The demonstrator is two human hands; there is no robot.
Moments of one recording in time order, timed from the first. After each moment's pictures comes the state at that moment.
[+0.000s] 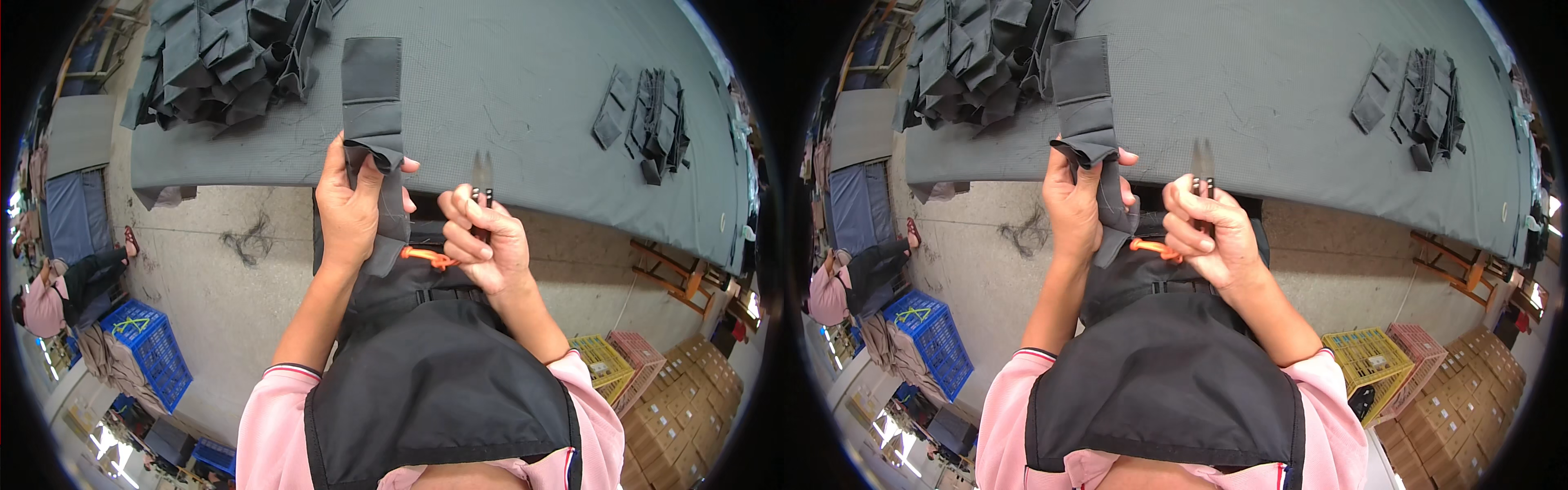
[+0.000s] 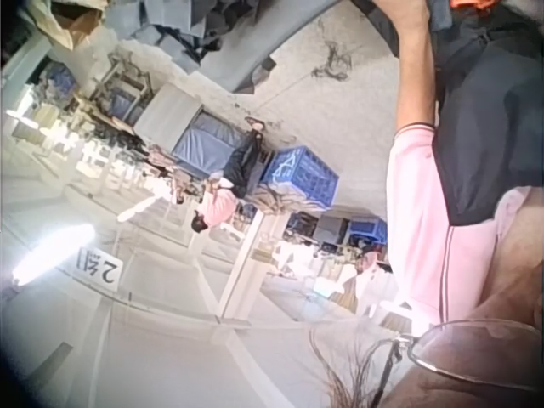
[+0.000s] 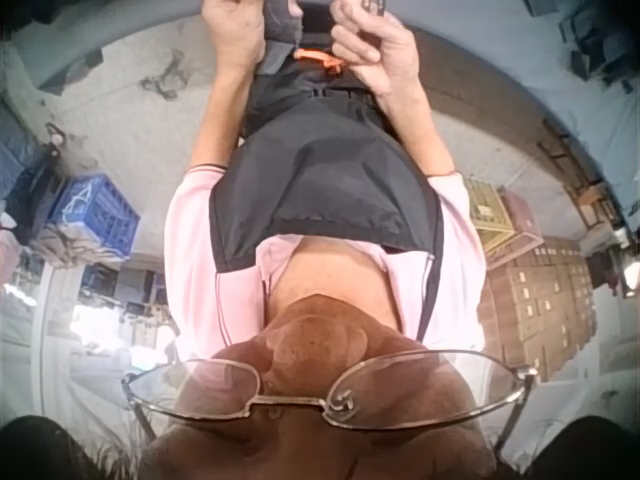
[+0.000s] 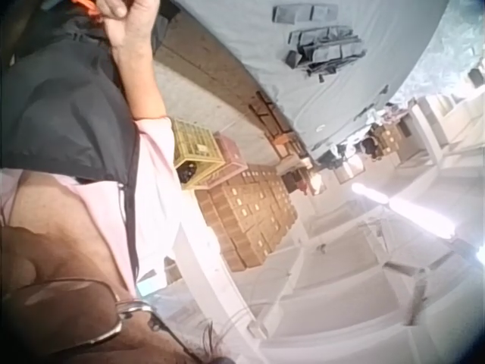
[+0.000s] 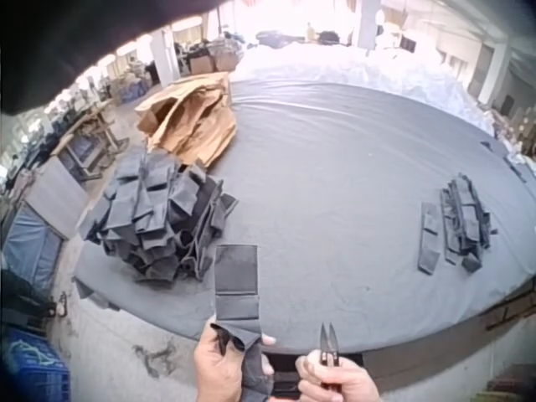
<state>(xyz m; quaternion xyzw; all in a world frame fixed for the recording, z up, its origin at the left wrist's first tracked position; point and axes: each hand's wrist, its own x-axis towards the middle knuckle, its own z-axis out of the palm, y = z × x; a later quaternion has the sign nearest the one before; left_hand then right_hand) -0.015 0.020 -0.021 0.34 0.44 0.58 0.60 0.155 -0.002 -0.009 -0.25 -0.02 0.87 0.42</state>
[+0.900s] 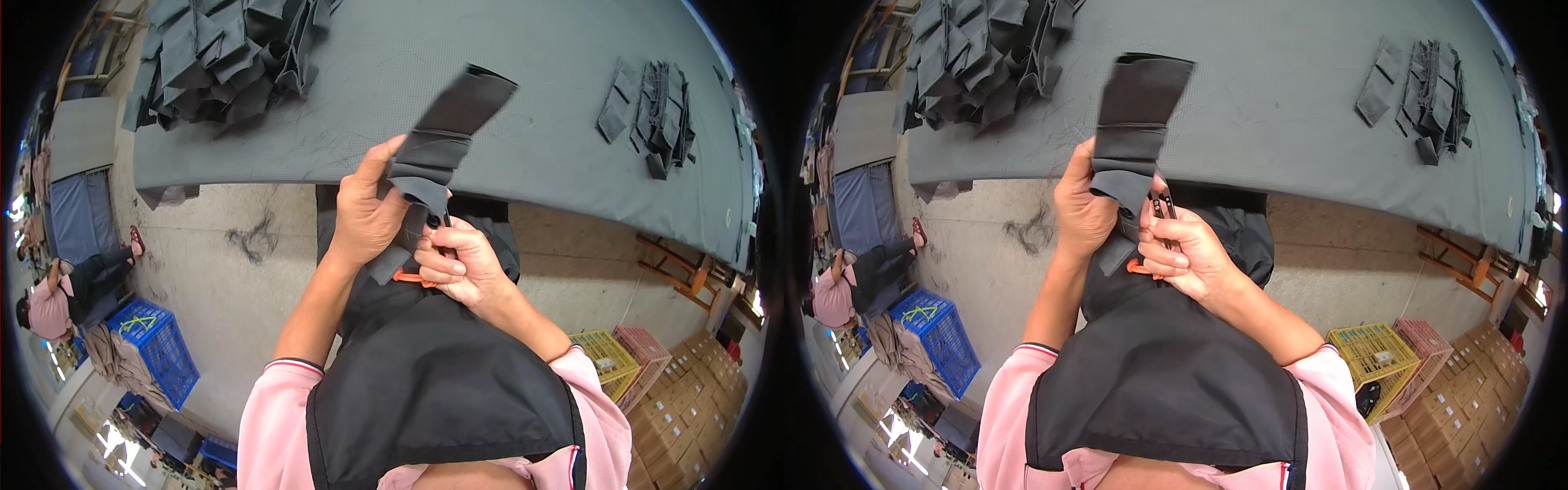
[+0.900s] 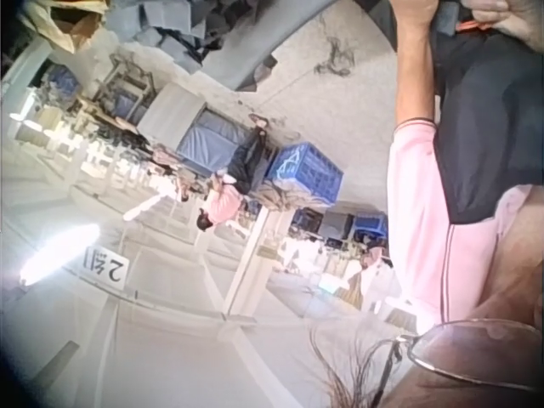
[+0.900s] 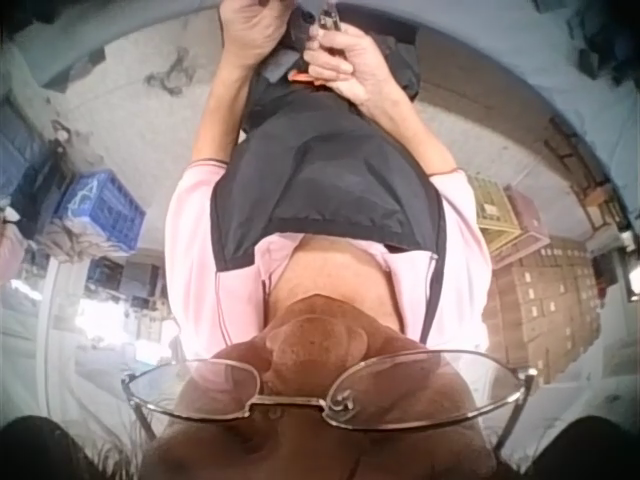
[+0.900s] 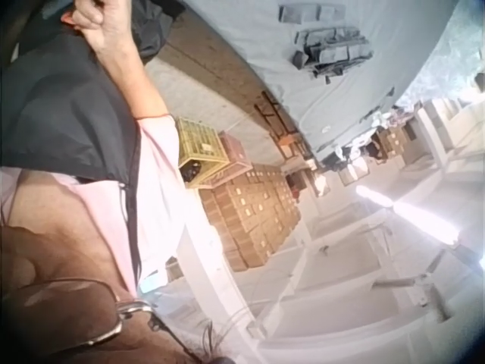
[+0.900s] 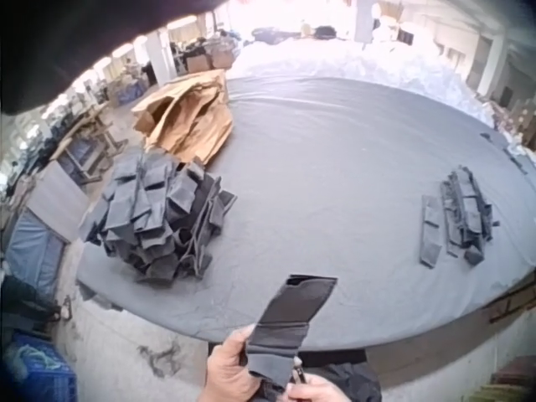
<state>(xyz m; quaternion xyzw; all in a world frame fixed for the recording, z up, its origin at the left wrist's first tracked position) -0.015 0.015 -0.023 0.45 0.37 0.52 0.62 0.135 -0.024 -0.023 -0.24 0.11 0.90 0.35</state>
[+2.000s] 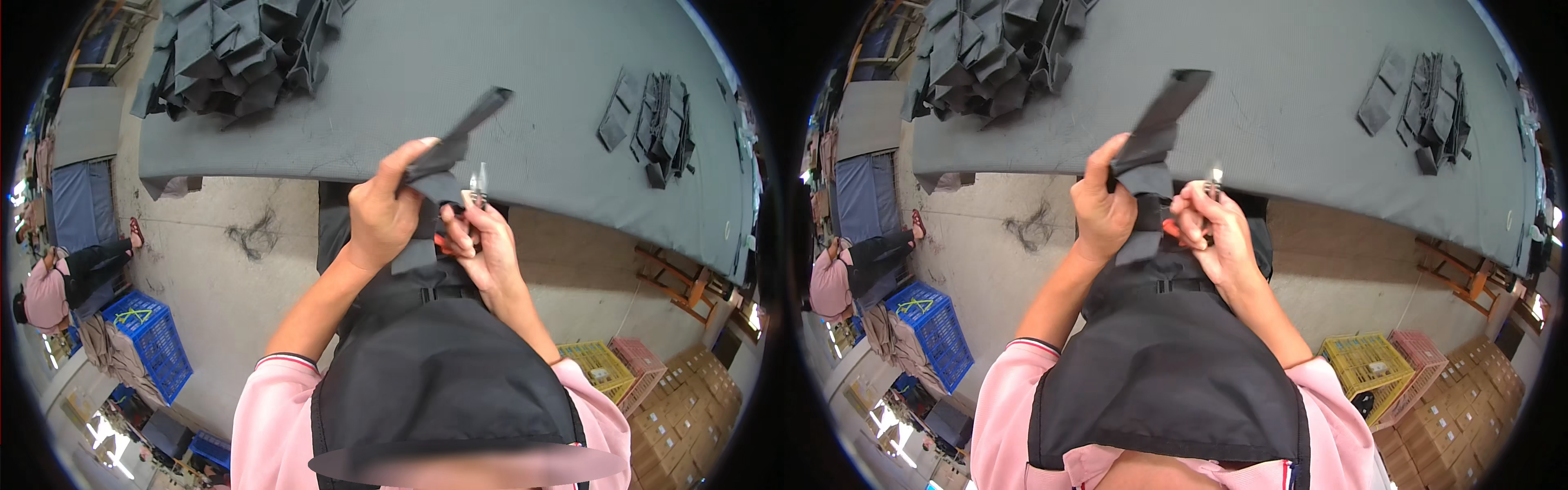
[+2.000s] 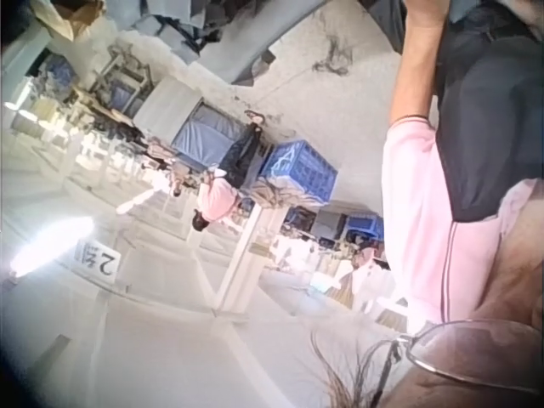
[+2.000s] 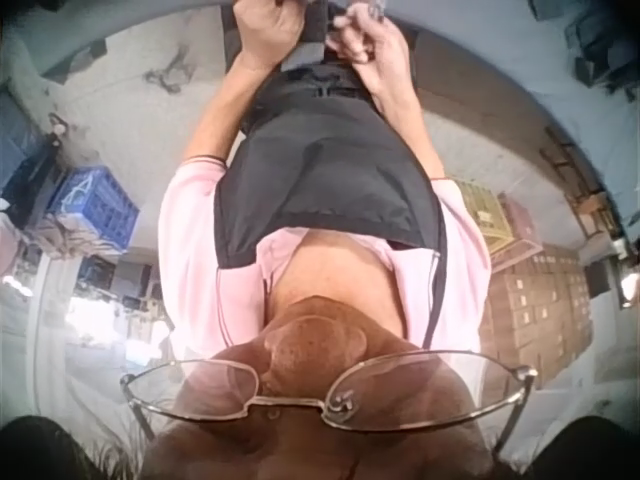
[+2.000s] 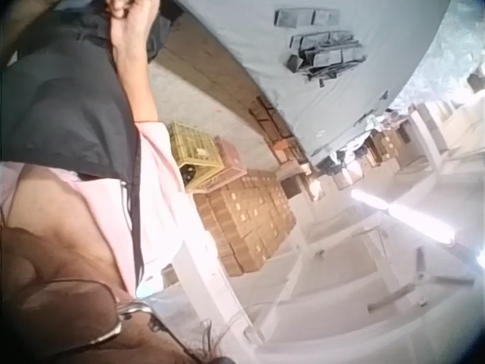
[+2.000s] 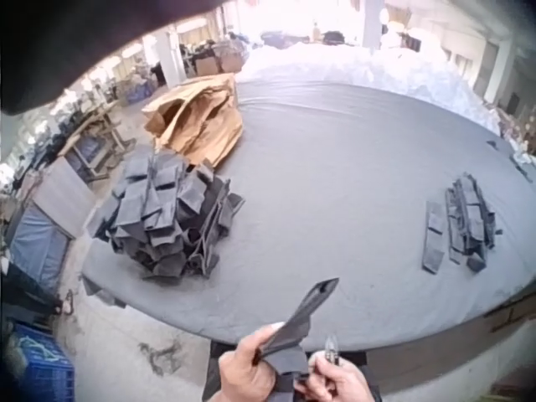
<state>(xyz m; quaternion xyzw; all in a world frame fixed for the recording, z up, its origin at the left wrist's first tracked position) -0.005 0.014 -0.024 0.66 0.47 0.52 0.27 0.154 -0.021 -0.030 -0.41 -0.08 0.80 0.43</state>
